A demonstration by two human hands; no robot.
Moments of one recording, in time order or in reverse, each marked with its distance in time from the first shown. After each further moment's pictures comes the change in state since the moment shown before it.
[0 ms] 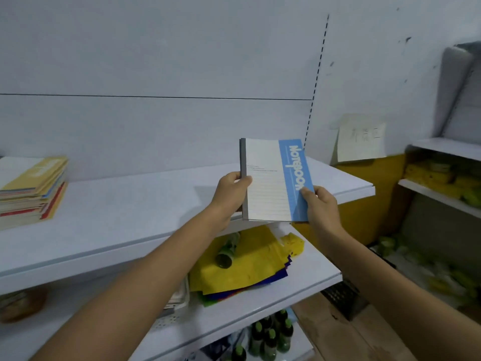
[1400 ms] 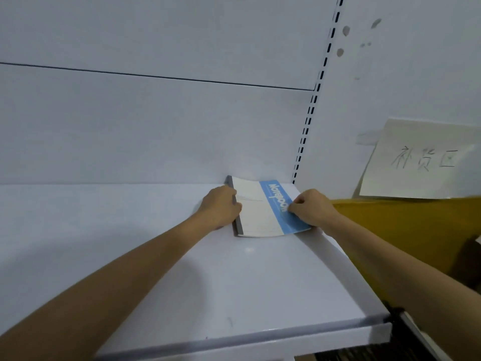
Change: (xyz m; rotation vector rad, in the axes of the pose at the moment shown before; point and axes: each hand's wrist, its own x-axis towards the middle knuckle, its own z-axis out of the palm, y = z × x) left_hand 0.349 -0.068 0.196 0.912 0.153 -0.051; right_hand 0.470 0.064 -0.050 -0.932 -0.494 -0.095
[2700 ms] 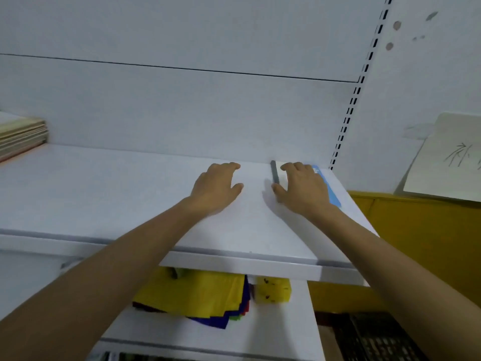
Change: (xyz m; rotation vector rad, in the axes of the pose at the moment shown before) left_hand -0.120 -0.033 -0.059 0.235 0.232 -0.031; right_hand -0.093 -0.061 0.038 -0.344 0.215 -0.587
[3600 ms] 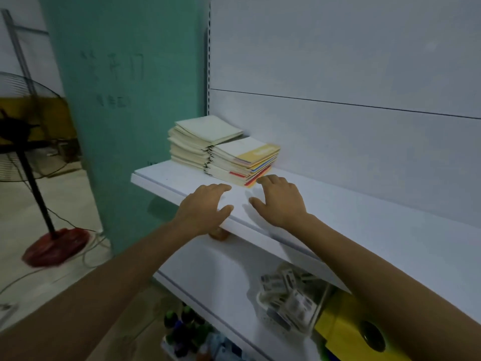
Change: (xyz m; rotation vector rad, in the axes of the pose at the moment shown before) left_hand -0.215 -0.426 -0.244 0.211 0.204 -0.393; right_hand 0.027 -0.551 0.086 0.168 -0.022 -0.643
